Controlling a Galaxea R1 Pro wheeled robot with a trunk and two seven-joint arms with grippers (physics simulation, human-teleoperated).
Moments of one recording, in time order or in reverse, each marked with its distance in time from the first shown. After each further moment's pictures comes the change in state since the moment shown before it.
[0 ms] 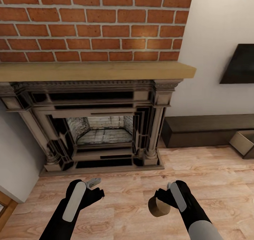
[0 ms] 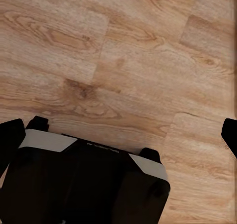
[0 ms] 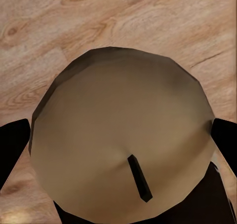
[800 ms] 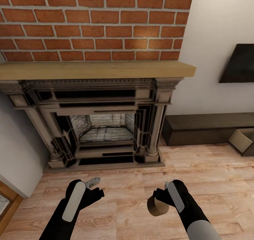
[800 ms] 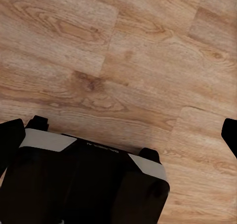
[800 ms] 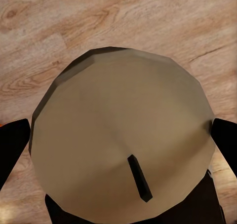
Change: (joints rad) left arm 0.000 0.000 0.006 0.000 0.002 0.000 0.000; right arm 0.000 0.000 0.060 -0.005 0.002 -0.003 -0.002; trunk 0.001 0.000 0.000
